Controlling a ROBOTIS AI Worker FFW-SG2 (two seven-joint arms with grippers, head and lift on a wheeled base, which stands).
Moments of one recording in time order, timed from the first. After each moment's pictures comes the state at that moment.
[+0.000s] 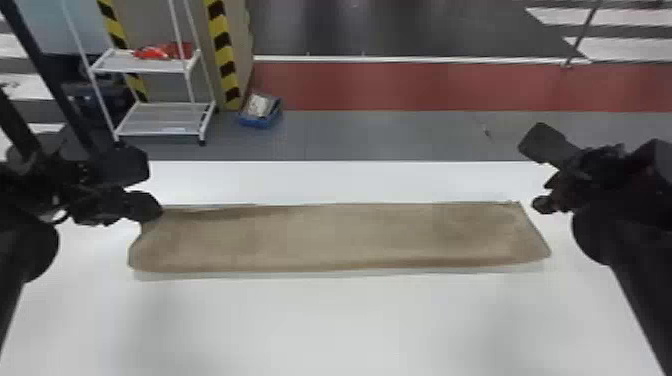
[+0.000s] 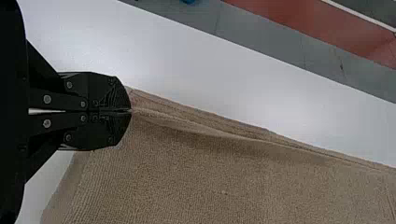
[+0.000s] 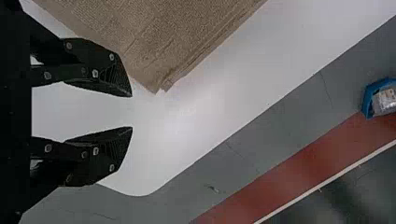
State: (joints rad) left arm -0.42 0.36 0.15 -1.21 -0.95 -0.05 -1.17; right arm -0.45 -0.30 0.06 -1.33 1.01 0.63 0.93
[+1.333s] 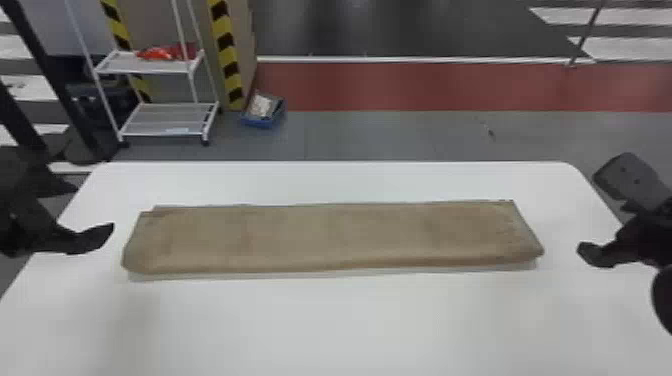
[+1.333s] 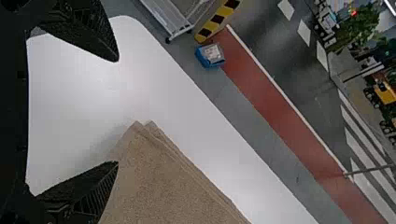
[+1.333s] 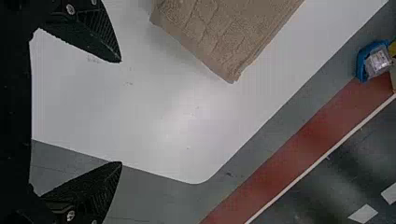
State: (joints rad) left arm -0.11 0.30 0.44 -1.64 -0.62 0.28 -1.05; right arm -0.10 -0.32 -0.13 -1.77 0.94 0.71 0.98
